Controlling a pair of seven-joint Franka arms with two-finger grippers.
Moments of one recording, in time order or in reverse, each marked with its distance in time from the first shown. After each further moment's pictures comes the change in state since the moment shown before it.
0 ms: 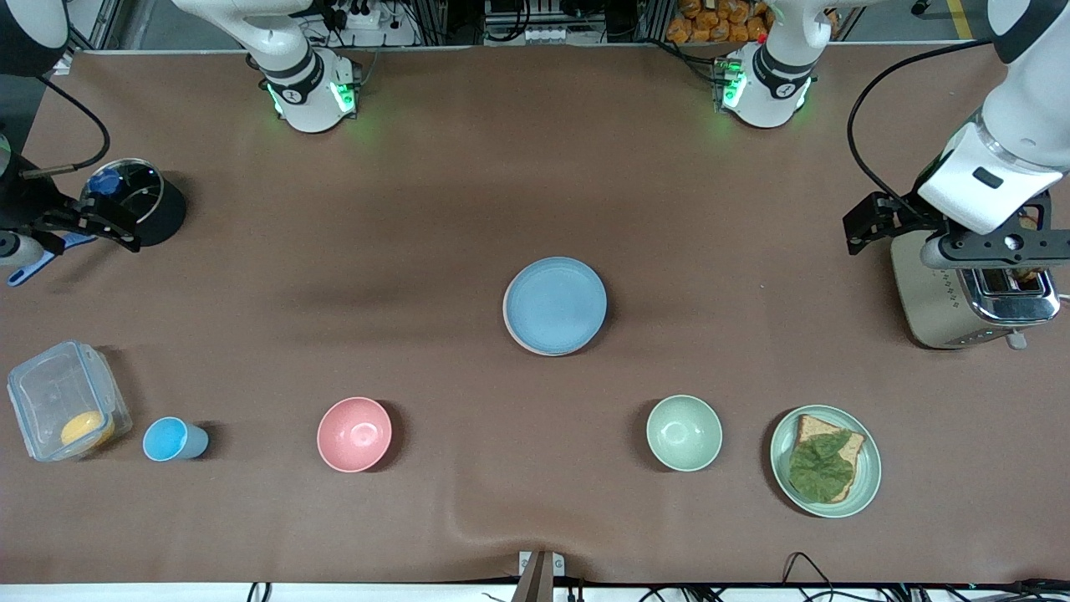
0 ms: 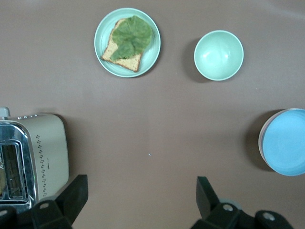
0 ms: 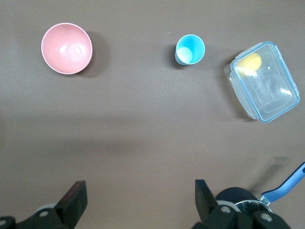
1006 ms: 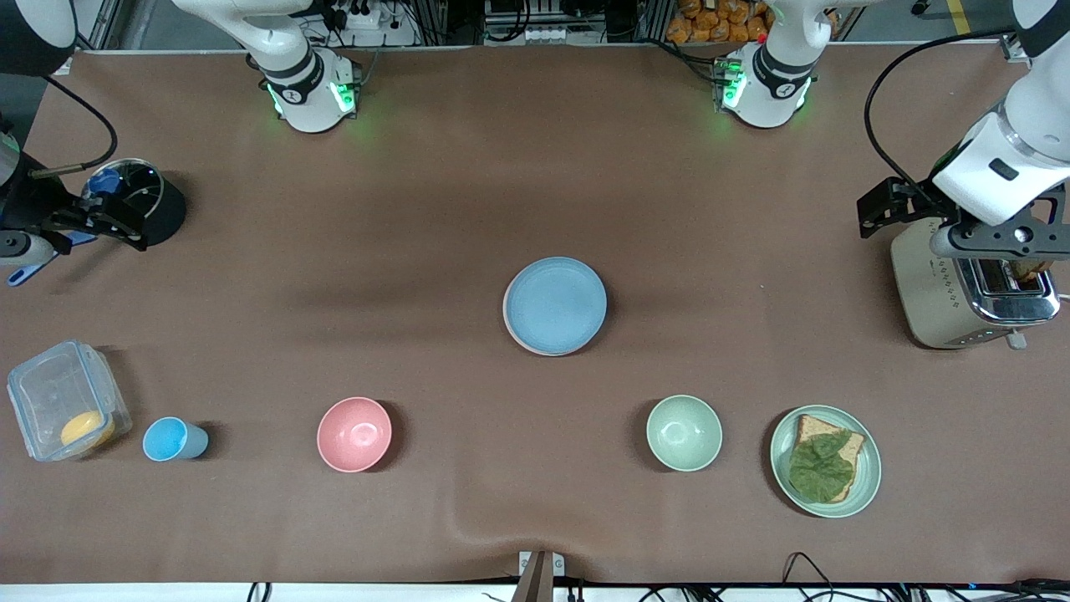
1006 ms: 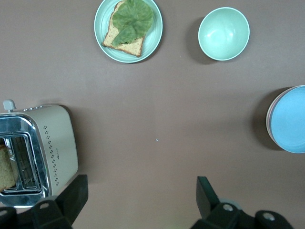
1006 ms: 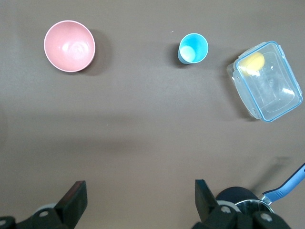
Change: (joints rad) left arm 0.006 -0.019 0.031 0.001 -0.007 -0.069 0.089; right arm 0.000 -0.001 0.008 0.000 0.000 -0.008 0.002
